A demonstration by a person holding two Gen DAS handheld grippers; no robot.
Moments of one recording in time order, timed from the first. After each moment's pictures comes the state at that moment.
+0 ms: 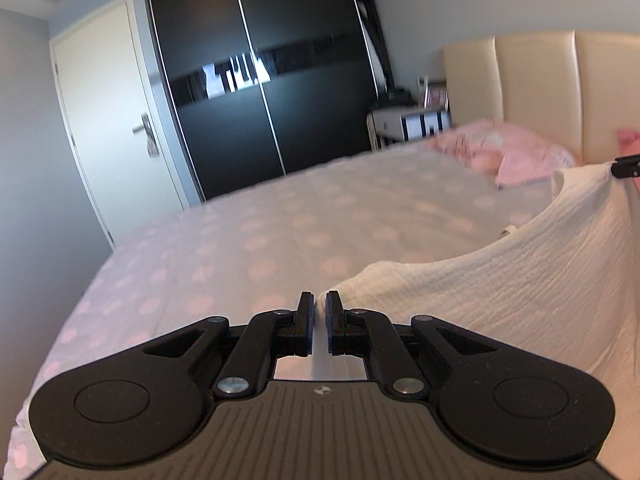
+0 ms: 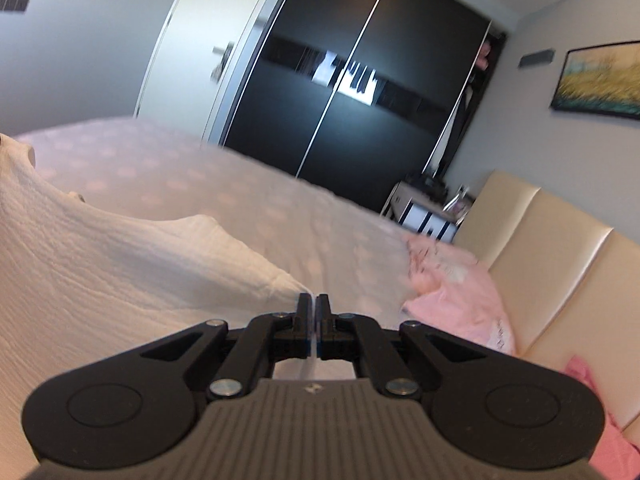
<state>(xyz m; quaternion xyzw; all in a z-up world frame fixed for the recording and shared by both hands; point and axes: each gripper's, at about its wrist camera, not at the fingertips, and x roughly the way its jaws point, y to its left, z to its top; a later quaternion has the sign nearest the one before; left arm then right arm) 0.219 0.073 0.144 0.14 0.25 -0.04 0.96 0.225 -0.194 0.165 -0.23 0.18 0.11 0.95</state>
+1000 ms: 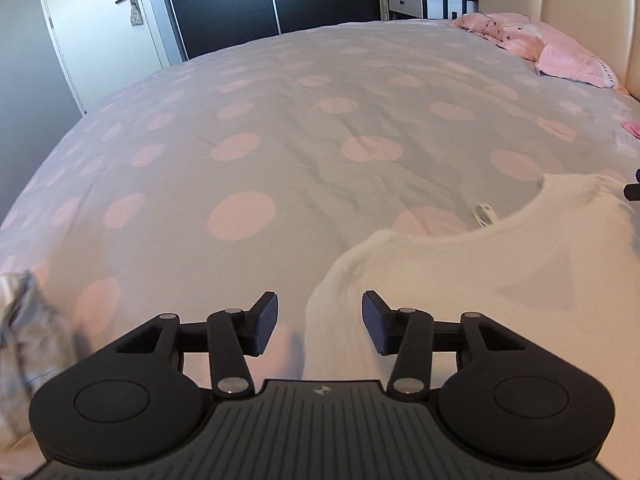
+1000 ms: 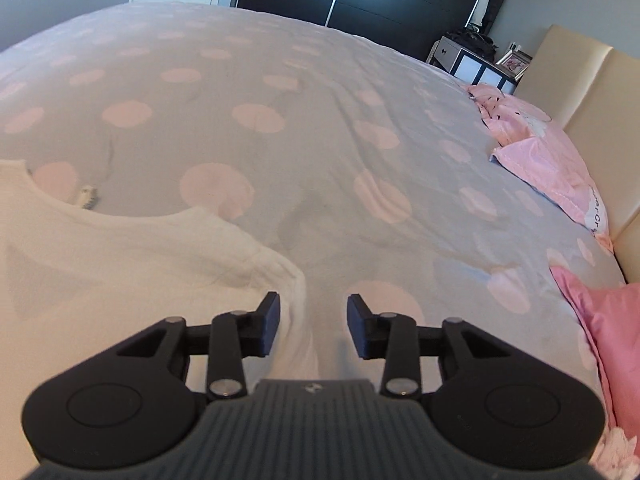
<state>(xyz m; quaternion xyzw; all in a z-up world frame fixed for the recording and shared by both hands) 0.290 0.106 0.004 0.09 0.41 -0.03 0.91 0.367 -0.188 -0.023 -0.19 0.37 0.11 0.90</state>
